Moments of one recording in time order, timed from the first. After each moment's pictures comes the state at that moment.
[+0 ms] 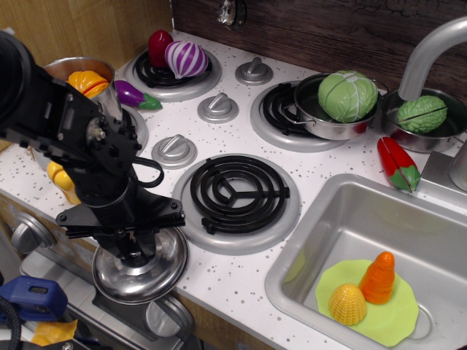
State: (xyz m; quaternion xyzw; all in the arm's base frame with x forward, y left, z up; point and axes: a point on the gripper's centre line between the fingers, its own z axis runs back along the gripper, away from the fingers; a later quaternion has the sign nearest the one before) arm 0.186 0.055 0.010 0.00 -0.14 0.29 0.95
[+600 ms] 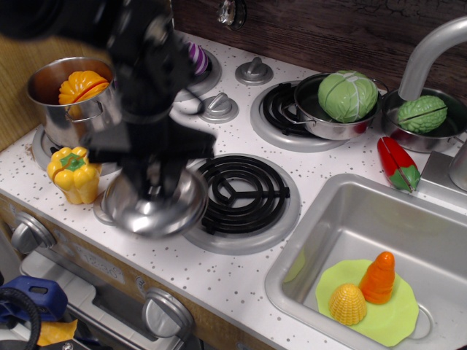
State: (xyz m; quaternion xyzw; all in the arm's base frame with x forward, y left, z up) arm 0.226 0.043 0.080 0.07 -0.13 0.31 0.94
